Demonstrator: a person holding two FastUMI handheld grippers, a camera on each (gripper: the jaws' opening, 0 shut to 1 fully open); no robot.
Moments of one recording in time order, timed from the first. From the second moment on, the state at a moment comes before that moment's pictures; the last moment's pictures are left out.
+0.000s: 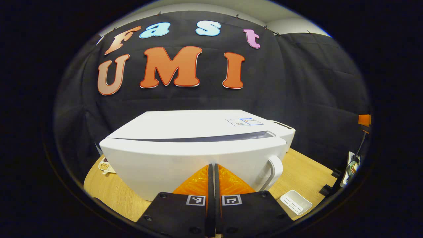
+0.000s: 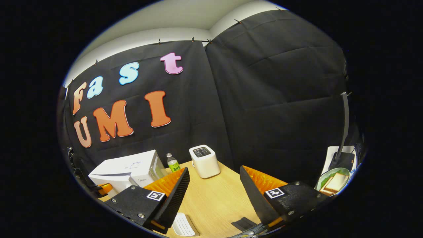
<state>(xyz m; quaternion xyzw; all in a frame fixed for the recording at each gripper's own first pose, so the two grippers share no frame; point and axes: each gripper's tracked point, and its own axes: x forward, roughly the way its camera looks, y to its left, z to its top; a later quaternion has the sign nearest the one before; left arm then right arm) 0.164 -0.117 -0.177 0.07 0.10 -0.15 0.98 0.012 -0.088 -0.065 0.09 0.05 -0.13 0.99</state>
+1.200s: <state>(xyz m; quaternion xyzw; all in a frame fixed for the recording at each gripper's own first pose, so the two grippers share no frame) 0.082 -0.004 -0.007 0.04 0.06 -0.10 0.99 0.037 -0.020 -0.011 0.05 0.07 -0.03 1.00</state>
